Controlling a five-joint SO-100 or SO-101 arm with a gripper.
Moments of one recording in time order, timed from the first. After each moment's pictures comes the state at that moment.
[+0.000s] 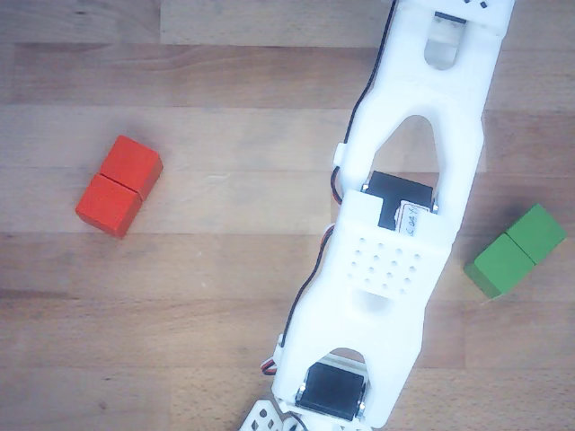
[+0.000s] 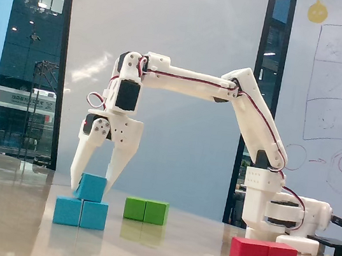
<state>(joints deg) 14.0 55.6 54.5 87.0 -8.4</state>
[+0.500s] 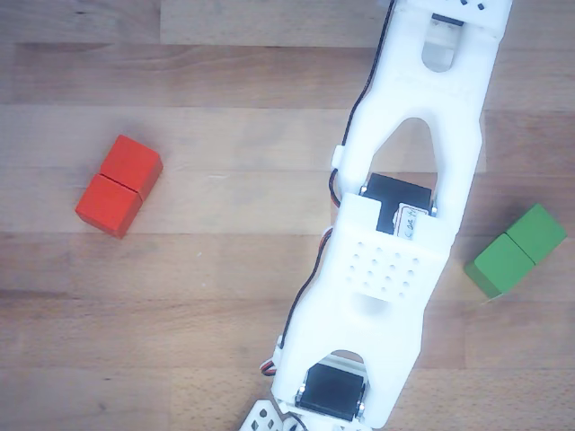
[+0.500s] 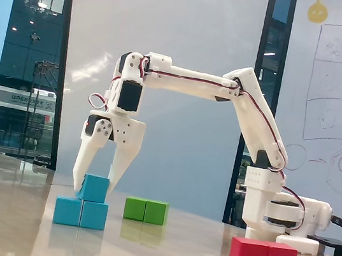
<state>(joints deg) 13.7 55.9 56.3 87.0 -8.4</state>
